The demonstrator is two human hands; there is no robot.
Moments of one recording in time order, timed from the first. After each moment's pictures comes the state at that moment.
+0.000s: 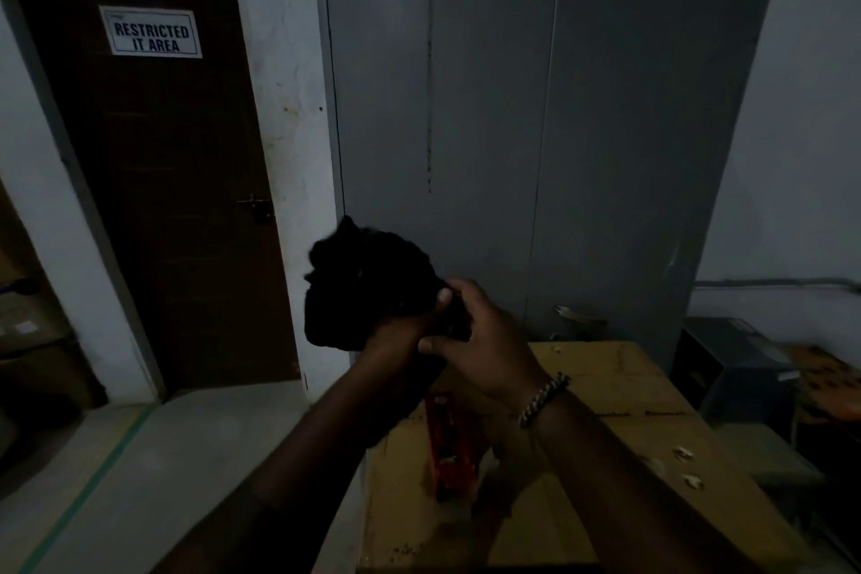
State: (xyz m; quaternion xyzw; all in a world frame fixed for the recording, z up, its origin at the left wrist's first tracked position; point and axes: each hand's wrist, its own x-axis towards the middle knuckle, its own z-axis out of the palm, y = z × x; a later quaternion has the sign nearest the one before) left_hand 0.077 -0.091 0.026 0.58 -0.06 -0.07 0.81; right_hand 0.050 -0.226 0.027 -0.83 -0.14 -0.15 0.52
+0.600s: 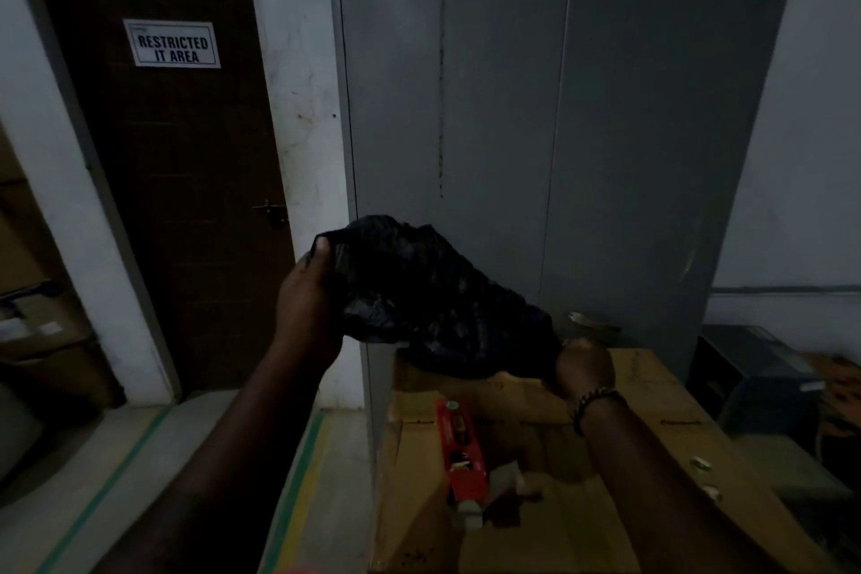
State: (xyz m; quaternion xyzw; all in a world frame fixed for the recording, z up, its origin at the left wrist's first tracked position) left_hand 0.092 -0.008 0.076 0.55 -0.05 0.11 0.83; right_hand 0.108 -0.330 -0.042 -0.79 0.31 -0.17 0.50
